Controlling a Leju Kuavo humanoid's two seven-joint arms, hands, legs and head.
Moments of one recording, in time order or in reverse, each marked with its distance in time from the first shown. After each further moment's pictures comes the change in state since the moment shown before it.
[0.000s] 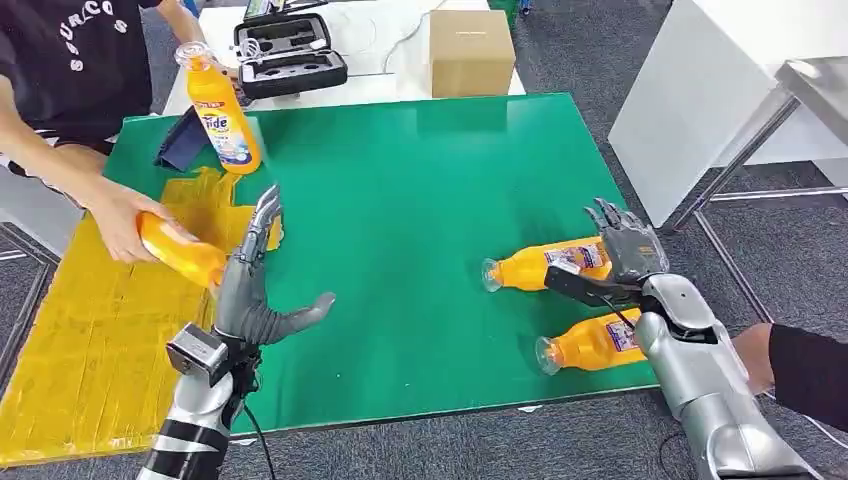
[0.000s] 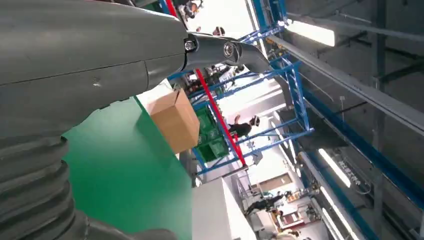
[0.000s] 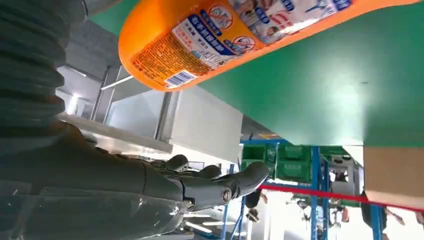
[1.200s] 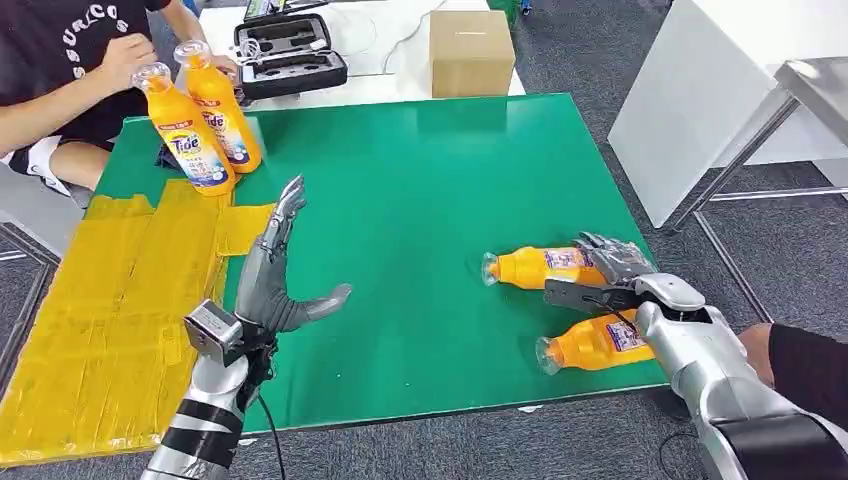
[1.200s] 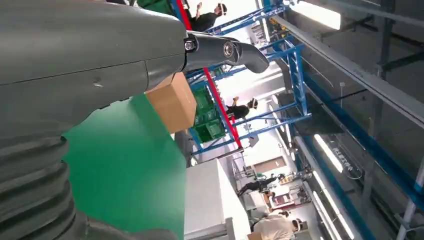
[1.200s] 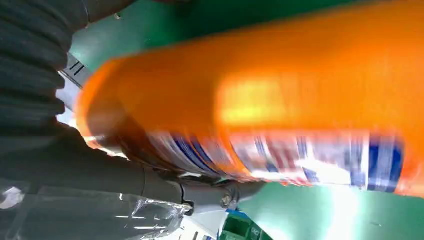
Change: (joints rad) left arm -0.072 -0.025 -0.021 0.111 0.039 -0.042 -0.002; right arm -0.193 0.005 0.133 0.412 0.007 0.139 -0.079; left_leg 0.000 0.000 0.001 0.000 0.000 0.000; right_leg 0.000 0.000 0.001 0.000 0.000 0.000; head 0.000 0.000
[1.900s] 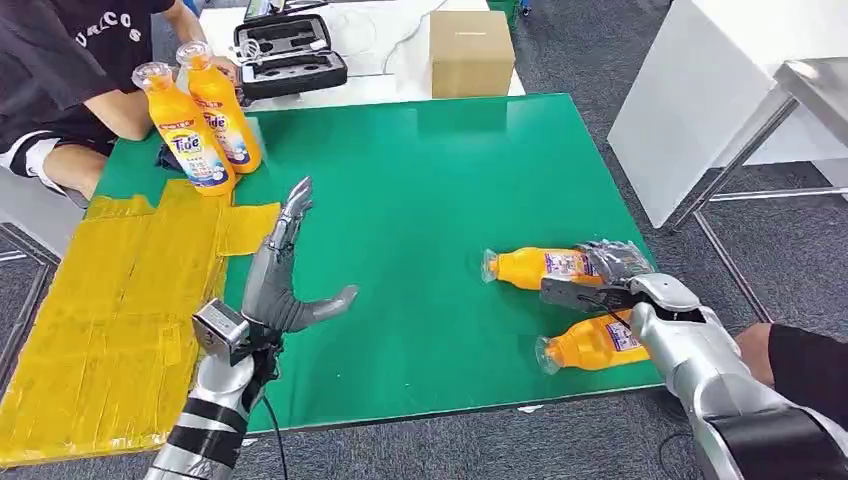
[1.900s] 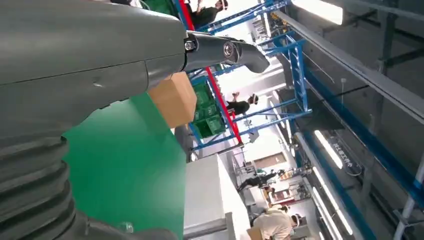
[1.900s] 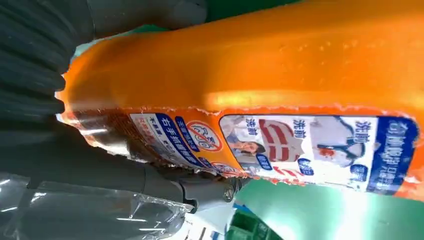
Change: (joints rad) left arm -0.007 -0.008 -0.015 0.019 0.004 0.000 0.000; right arm -0.018 0.019 0.028 0.046 0.028 -0.034 0.047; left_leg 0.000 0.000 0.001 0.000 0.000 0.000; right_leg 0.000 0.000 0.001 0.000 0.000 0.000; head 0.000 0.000
